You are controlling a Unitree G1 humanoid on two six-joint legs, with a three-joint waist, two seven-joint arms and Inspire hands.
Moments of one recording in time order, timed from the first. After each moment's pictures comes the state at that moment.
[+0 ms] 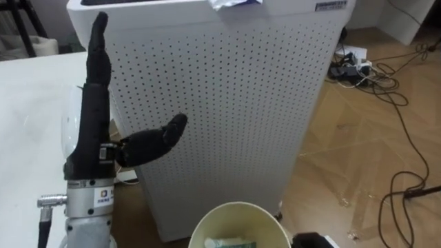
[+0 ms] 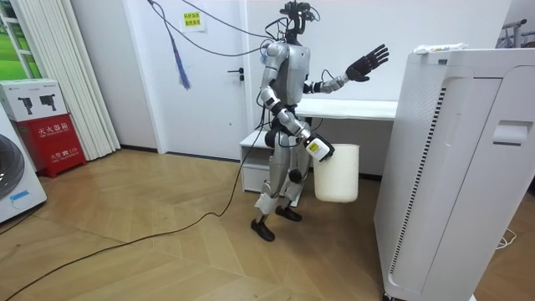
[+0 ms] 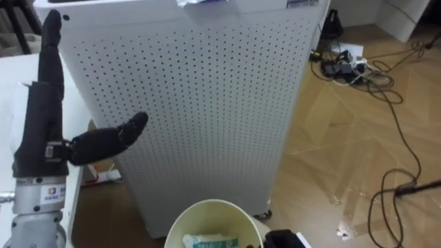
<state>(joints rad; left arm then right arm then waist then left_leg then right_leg) -0.04 0.30 -0.09 -0.17 0.37 -0.36 0.48 0.07 -0.30 0.22 0.53 0.23 -0.07 0.10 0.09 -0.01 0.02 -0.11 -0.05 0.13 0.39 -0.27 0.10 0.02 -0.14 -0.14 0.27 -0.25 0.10</state>
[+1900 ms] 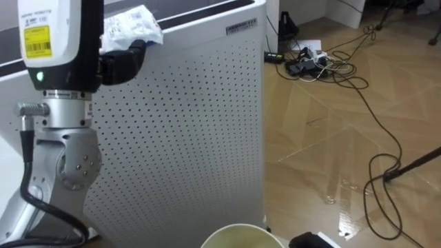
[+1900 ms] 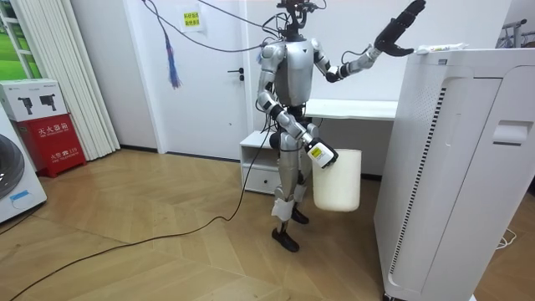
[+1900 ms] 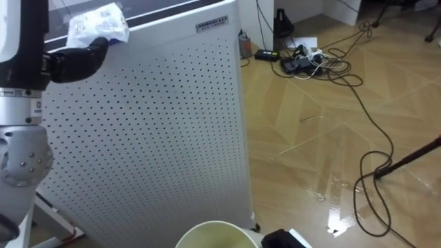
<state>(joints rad) -0.45 0.50 -0.10 -0.06 0.76 0.02 0.51 0.04 -0.38 0.25 0.43 0.06 0.07 0.20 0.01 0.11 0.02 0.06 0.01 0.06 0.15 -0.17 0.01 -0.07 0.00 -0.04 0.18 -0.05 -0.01</state>
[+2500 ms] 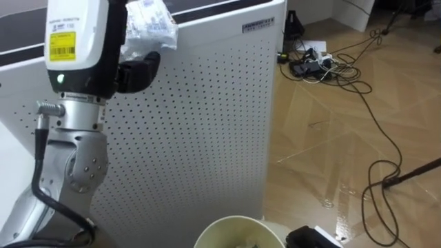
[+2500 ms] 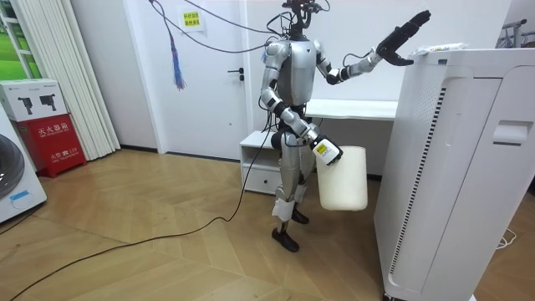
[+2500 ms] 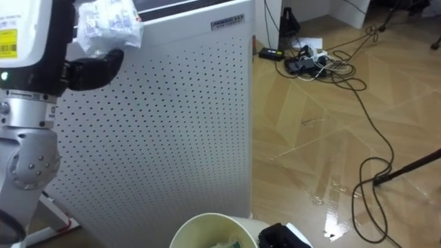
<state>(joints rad) -0.44 0.50 -0.14 -0.06 0.78 0.03 0.39 0.03 -0.37 0.26 0.42 0.05 0.07 0.20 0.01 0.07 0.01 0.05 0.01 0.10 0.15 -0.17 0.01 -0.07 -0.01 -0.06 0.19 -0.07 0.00</state>
